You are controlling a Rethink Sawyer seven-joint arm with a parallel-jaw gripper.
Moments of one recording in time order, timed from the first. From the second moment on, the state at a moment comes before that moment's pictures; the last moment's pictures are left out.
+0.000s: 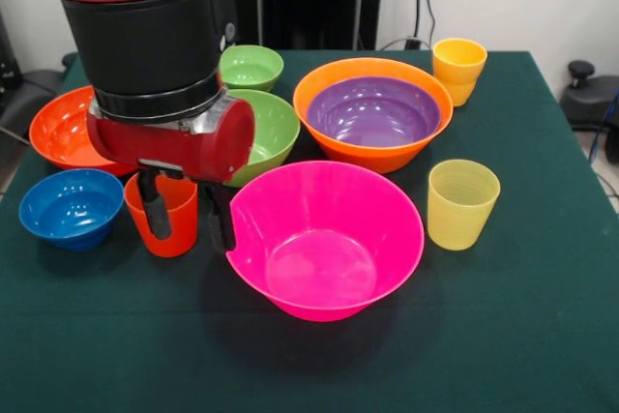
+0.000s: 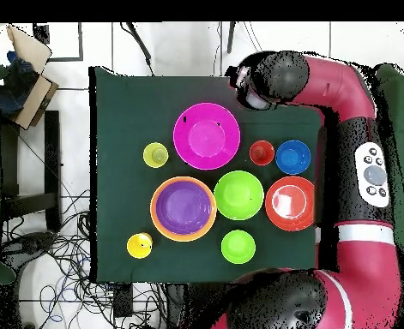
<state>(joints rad) -0.58 -0.43 0.52 0.97 -0.39 0.99 2.00</state>
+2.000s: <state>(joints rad) -0.52 -0.57 0.34 1.24 -0.39 0.72 2.00</state>
